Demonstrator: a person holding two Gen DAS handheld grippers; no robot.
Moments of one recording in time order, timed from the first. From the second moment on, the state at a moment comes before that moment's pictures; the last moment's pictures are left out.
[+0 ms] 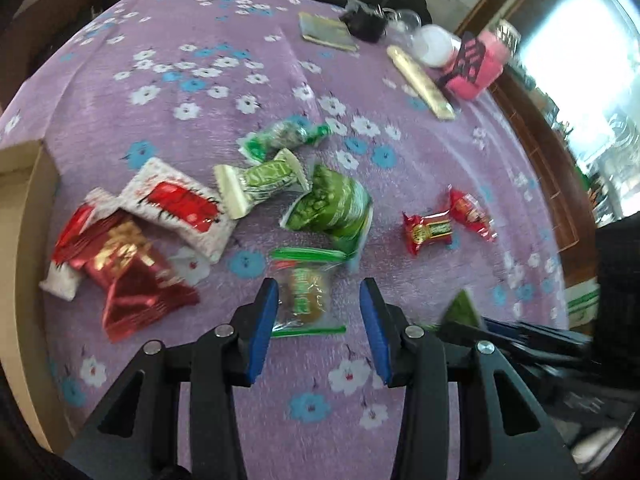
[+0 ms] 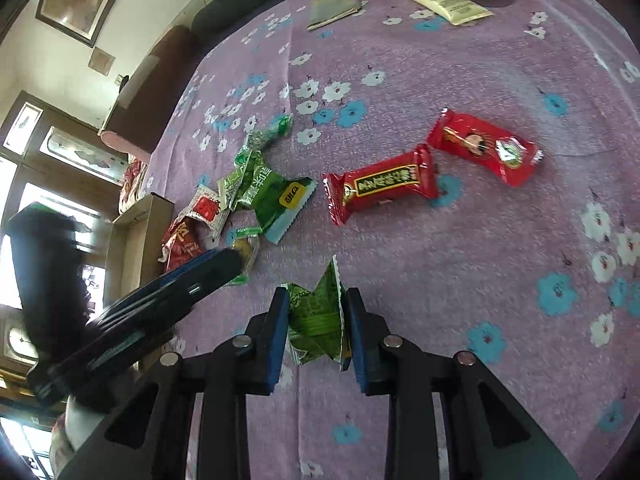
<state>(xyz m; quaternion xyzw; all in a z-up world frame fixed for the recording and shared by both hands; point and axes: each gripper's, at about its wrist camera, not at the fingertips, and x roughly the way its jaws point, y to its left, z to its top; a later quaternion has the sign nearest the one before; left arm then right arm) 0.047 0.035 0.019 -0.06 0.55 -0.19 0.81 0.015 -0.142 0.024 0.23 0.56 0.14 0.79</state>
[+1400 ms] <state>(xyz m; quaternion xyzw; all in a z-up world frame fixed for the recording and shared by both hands) -0.044 0.337 0.057 -0.12 0.52 0.00 0.85 -0.009 0.155 0.066 0.07 0.55 0.30 0.77</state>
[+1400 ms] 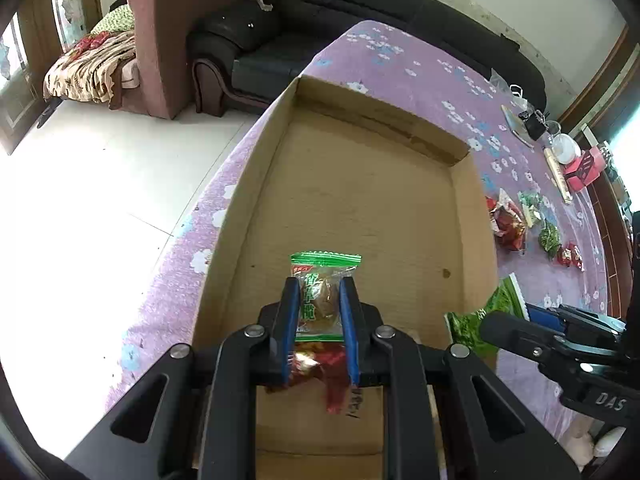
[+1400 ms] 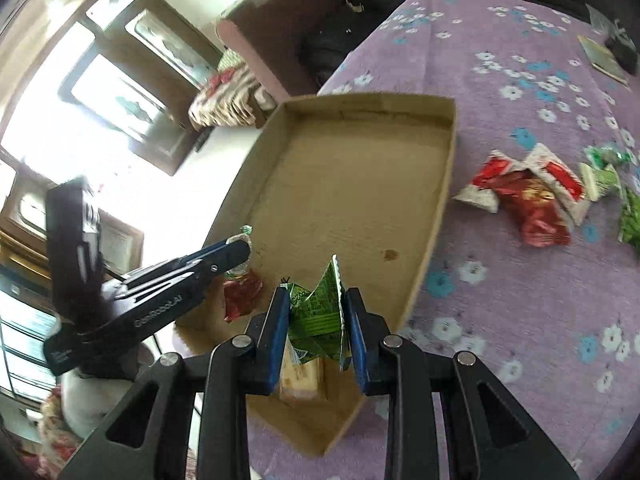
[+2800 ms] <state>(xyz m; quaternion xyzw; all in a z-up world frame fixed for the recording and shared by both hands) -0.064 0.185 0.106 -0.12 0.49 -0.13 0.86 -0.029 -0.015 0.074 0.02 0.52 0.08 0.85</state>
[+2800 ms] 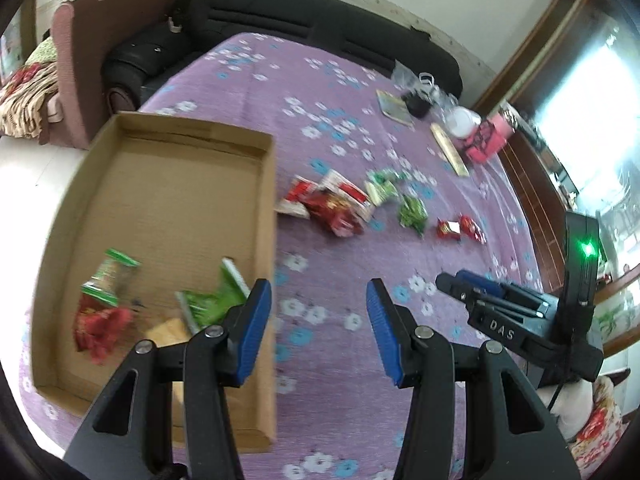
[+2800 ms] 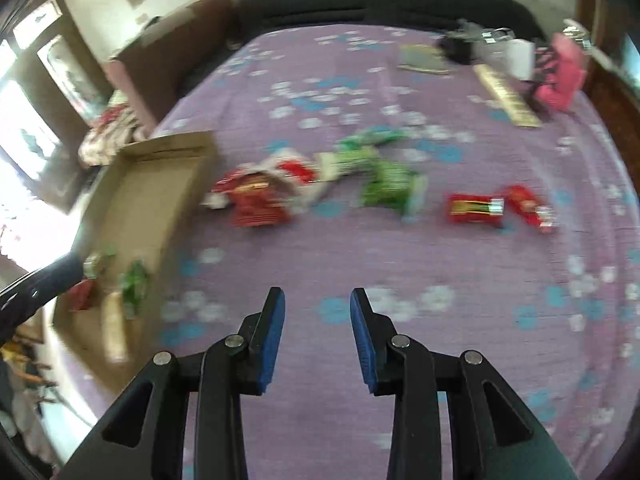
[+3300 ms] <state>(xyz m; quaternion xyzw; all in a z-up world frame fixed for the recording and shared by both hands) -0.048 0.106 0.087 -0.11 0.51 -0.13 0.84 -0.022 -0.094 0.056 -0.03 0.53 0.03 0.85</state>
